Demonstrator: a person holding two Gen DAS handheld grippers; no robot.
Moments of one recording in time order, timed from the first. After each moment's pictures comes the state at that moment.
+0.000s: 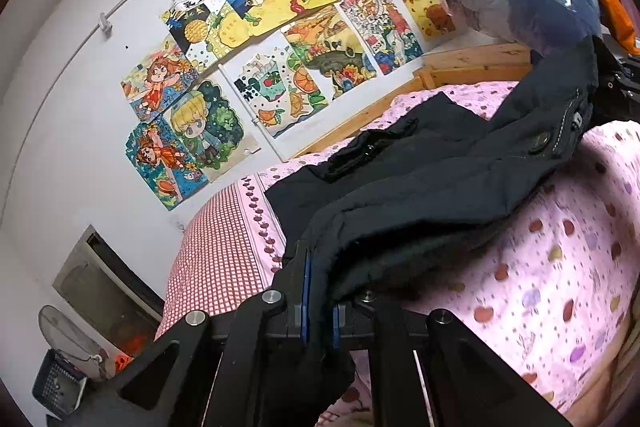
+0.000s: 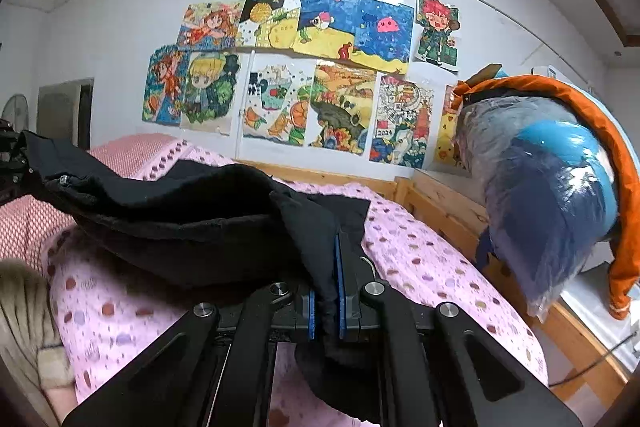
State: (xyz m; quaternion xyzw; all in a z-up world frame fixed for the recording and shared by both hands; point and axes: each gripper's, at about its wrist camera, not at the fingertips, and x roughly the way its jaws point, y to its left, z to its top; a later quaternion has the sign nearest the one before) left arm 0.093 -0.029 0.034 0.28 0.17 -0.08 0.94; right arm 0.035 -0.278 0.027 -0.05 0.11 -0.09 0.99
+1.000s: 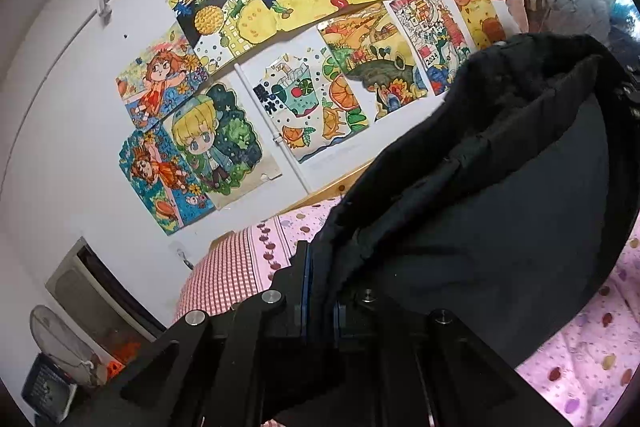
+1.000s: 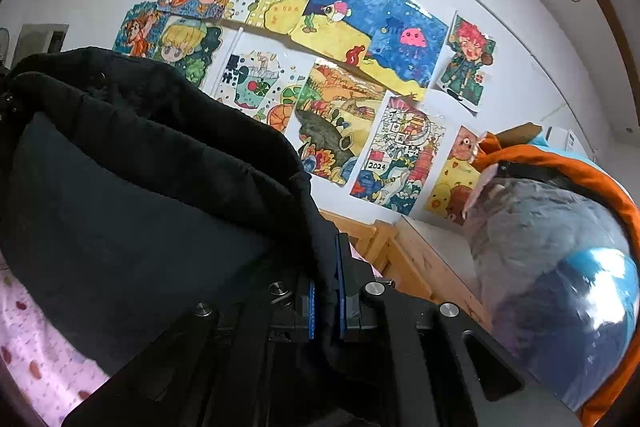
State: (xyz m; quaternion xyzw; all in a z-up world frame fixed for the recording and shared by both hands) left arm 0.301 -0.051 0.079 0.26 0.16 -0.05 0.95; right arm 0.264 -0.269 0.101 -0.17 0.14 -0.14 0.97
